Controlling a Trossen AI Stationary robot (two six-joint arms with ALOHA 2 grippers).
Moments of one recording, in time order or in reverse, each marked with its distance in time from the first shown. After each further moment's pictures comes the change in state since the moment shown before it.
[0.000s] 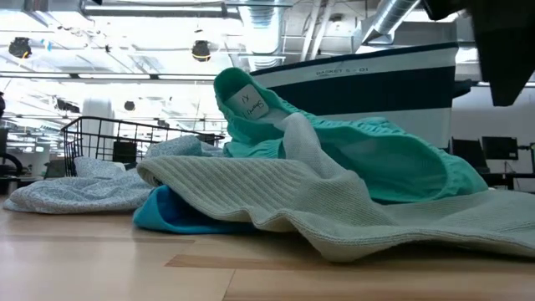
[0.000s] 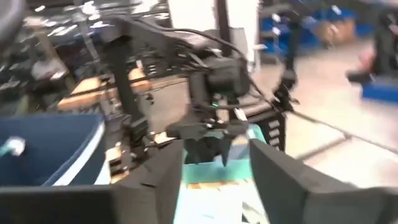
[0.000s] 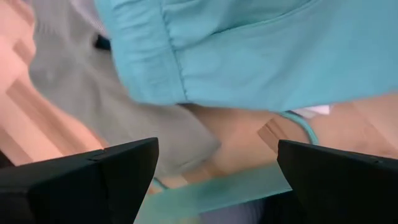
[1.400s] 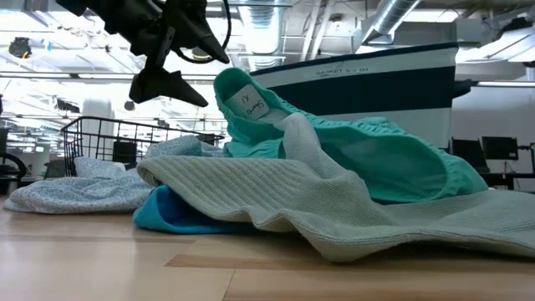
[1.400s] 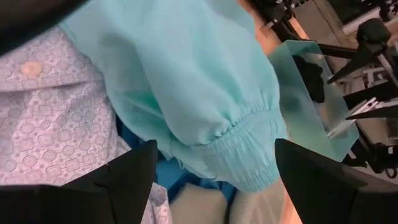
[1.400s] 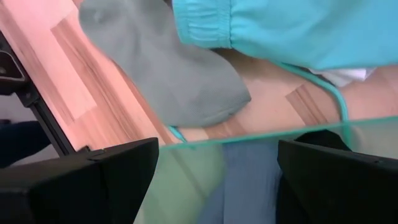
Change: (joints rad) left arm -0.243 0.301 0.000 -0.304 -0.653 -1.188; right arm 0.236 0.000 0.000 0.019 0.101 0.077
